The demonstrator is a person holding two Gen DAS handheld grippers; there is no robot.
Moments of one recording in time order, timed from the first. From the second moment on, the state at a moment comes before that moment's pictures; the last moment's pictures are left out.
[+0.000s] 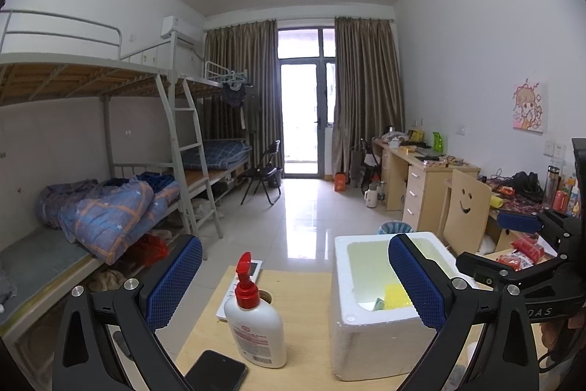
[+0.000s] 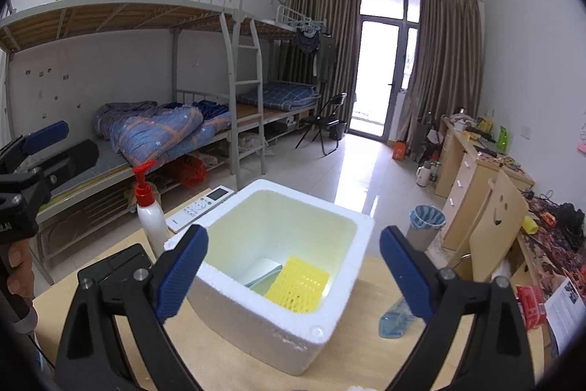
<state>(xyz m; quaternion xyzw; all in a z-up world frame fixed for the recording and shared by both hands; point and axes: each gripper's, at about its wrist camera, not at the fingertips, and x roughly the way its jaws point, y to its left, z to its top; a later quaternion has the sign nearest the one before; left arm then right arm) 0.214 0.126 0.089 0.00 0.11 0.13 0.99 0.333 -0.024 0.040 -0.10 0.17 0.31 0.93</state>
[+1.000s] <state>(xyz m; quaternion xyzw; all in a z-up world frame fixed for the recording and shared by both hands) 0.111 0.061 0.118 0.01 0.06 0.06 1.00 0.214 -0.099 0.072 -0.07 0.09 0.28 0.95</state>
